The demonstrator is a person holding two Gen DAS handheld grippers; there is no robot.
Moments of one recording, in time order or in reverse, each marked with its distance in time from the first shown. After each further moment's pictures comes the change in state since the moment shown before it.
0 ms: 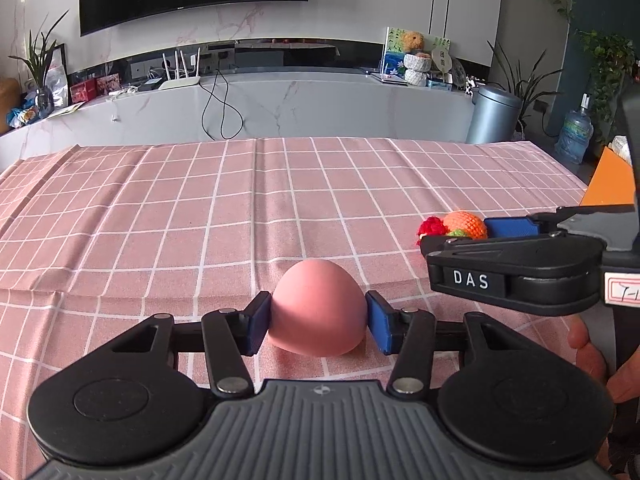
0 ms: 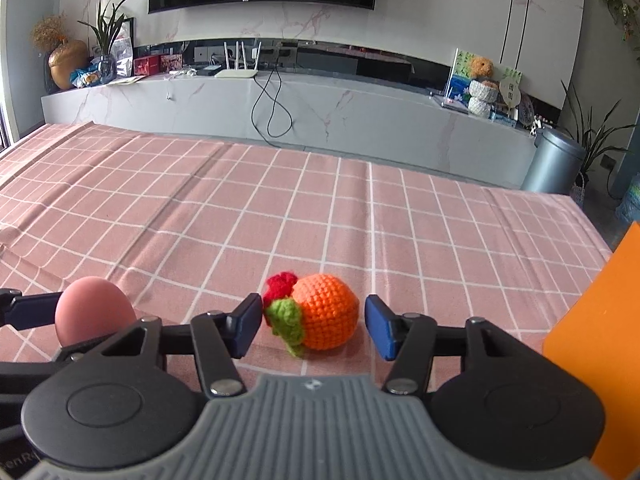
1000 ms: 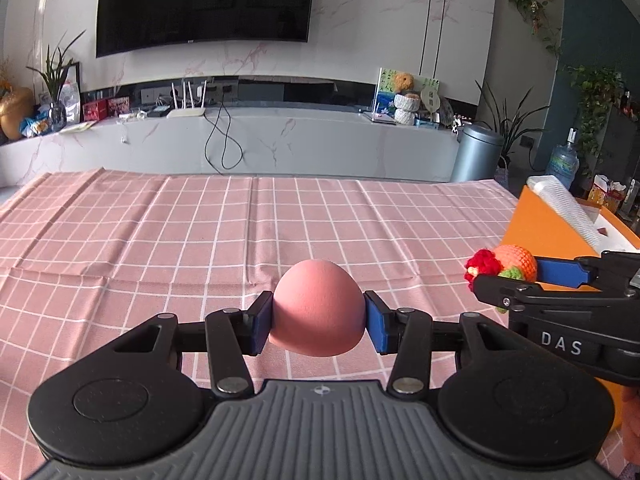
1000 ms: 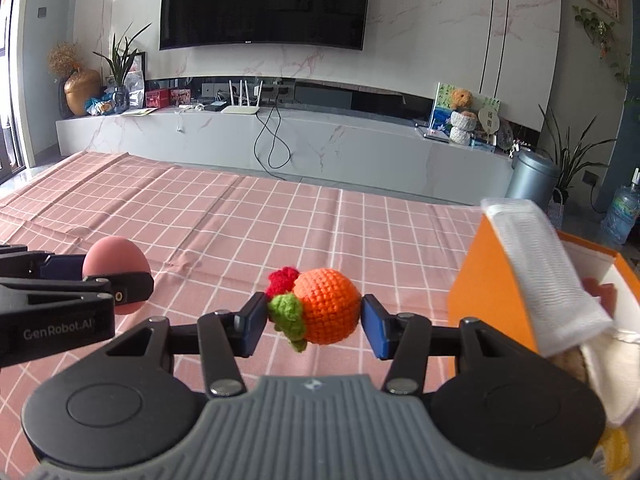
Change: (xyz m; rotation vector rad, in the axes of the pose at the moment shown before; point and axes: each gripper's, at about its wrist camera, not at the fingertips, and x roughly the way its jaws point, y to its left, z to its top) left arm -0.109 -0.026 -0.012 -0.035 -0.110 -0.017; right arm -0.173 -0.026 -0.043 0.001 -0.113 -0.003
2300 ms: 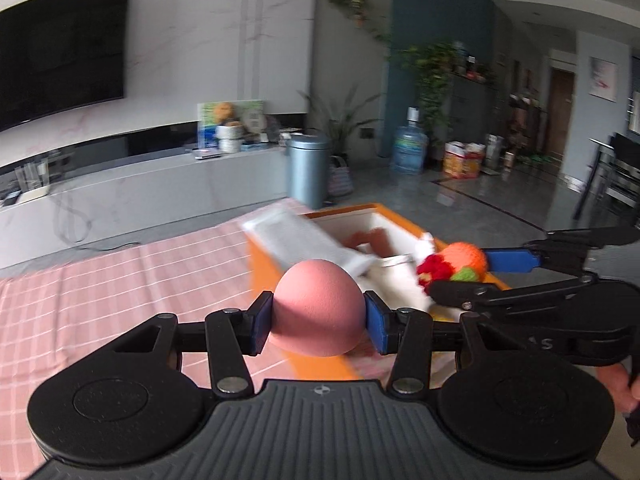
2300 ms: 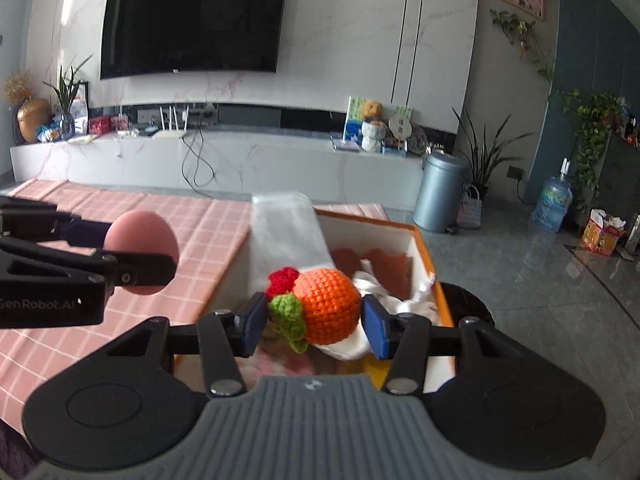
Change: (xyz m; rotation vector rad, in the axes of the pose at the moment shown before) left arm -0.048 -0.190 0.018 0.288 -0.055 -0.405; right arm -0.149 -0.171 -0.039 0.057 -0.026 -0.158
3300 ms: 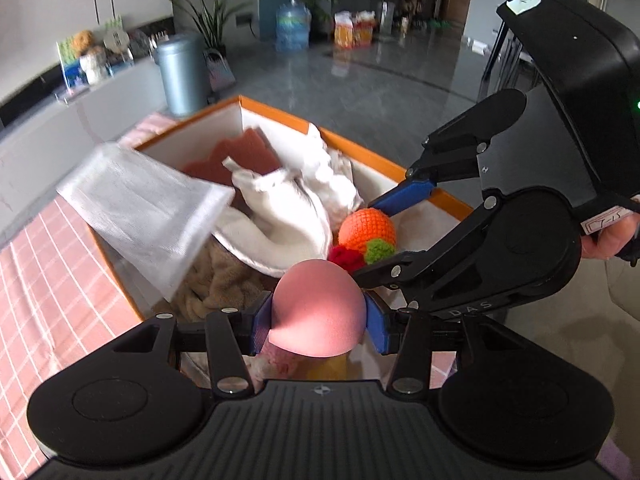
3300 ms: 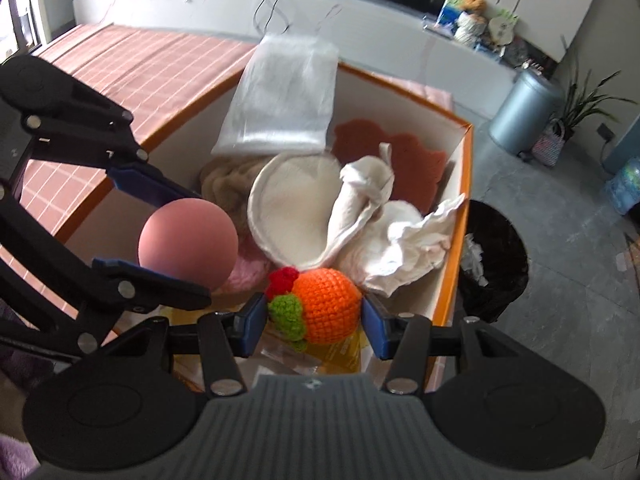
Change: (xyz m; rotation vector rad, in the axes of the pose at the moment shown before) left arm 0.115 -0.041 0.002 0.226 0.401 -0.276; right arm 0.095 -0.053 -0.003 -0.258 0.440 0.220
